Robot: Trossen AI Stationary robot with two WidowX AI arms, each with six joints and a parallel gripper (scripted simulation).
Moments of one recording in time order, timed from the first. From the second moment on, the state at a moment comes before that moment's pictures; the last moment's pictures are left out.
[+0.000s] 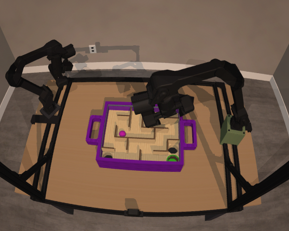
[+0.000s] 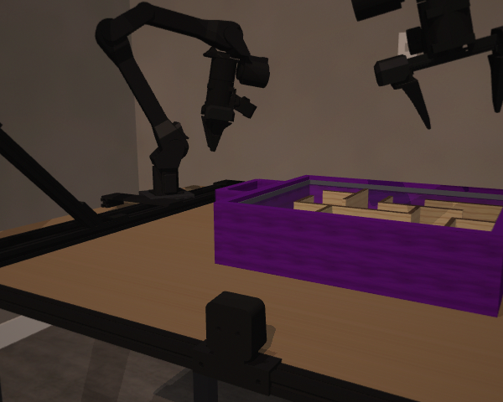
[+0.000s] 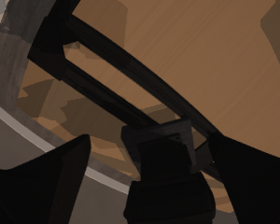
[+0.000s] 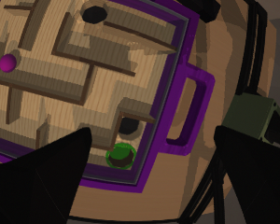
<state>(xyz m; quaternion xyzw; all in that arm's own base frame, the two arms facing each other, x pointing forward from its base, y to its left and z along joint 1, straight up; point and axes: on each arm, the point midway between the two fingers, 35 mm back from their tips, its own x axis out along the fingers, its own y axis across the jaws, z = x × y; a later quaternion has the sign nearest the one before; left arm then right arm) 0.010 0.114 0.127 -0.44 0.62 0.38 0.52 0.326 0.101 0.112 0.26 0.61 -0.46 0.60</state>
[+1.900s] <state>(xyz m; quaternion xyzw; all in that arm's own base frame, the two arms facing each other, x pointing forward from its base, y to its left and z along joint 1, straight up) 0.181 0.140 0.138 -0.54 0.47 0.56 0.42 0.257 0.089 0.073 -0.23 0.71 0.17 0.65</state>
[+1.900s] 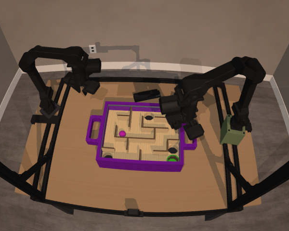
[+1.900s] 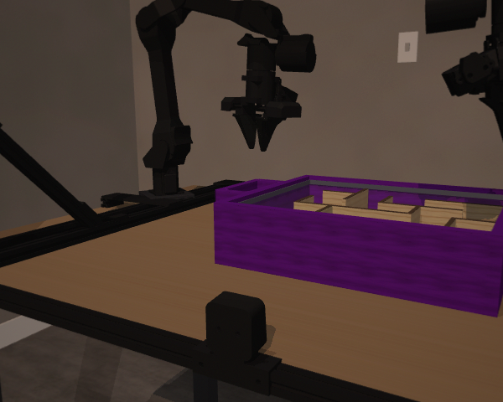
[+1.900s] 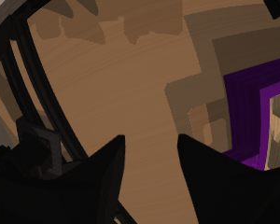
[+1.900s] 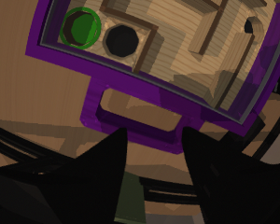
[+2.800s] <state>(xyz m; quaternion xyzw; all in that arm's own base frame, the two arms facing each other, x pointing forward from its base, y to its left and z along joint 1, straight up) 0.305 0.041 0.127 -0.62 0.34 0.62 0.34 0.198 0.076 0.033 -0.54 0.47 0.53 0.46</state>
